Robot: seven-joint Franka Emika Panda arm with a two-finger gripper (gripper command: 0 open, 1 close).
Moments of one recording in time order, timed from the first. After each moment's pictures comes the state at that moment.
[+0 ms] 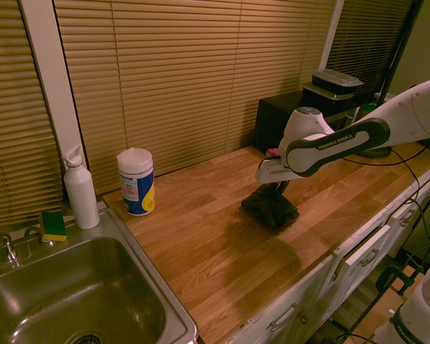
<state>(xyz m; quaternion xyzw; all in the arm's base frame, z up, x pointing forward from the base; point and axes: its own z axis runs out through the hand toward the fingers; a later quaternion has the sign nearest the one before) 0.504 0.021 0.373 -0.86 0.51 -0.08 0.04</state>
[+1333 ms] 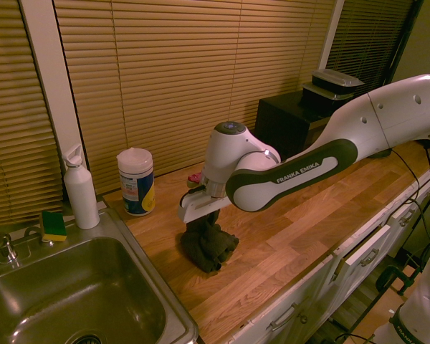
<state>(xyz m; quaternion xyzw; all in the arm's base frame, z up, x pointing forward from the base) 0.511 0.287 0.379 -0.92 0.39 -0.07 0.05</state>
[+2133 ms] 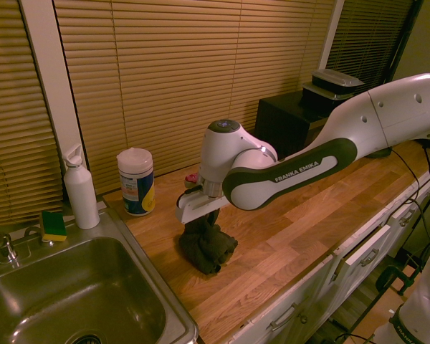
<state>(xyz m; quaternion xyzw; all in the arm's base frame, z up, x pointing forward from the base) 0.507 0.289 0.397 -0.91 0.40 -0.07 0.03</state>
